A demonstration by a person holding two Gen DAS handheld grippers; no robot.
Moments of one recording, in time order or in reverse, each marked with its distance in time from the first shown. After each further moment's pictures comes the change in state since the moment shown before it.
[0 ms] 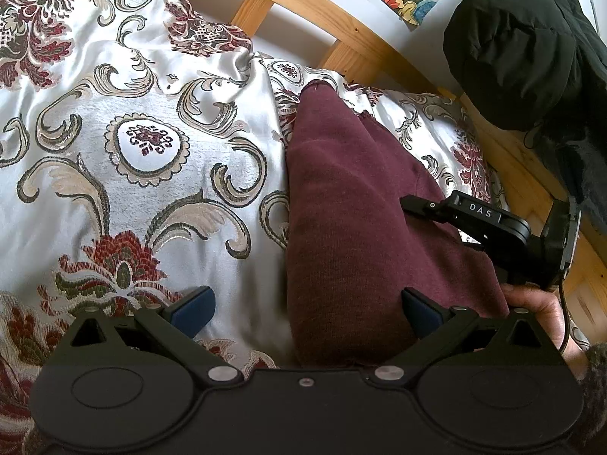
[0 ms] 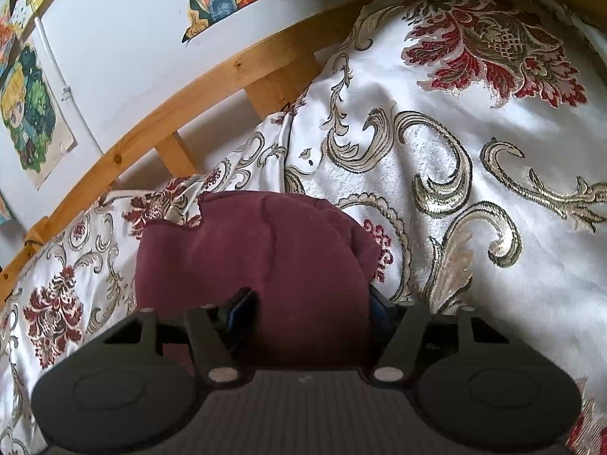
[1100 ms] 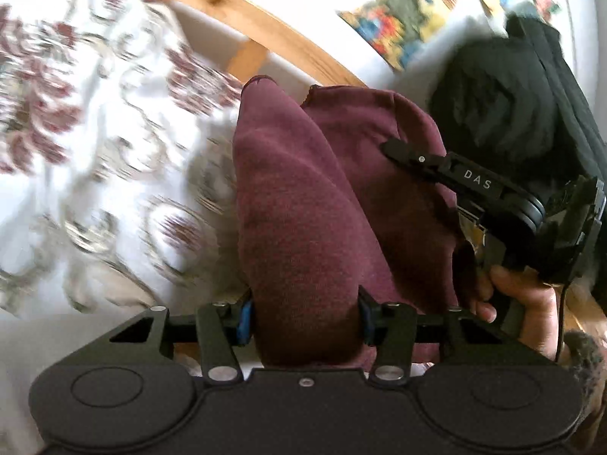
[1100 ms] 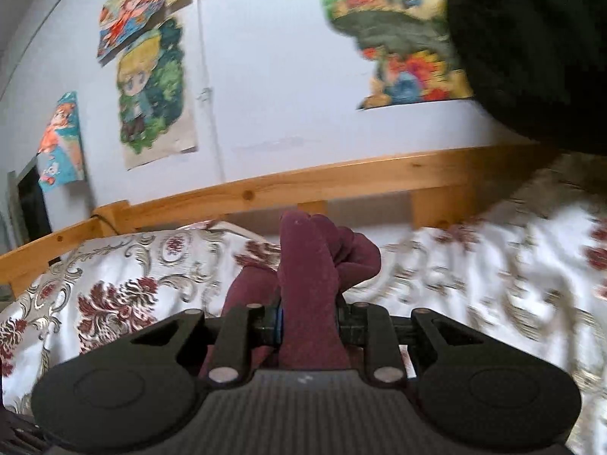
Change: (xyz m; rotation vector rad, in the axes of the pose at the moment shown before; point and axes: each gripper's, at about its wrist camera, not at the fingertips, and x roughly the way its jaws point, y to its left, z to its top) left arm -0.037 0.040 0.067 -0.030 -0.054 -0.107; right arm 0.010 0.172 0.036 -0.385 -0.175 0.151
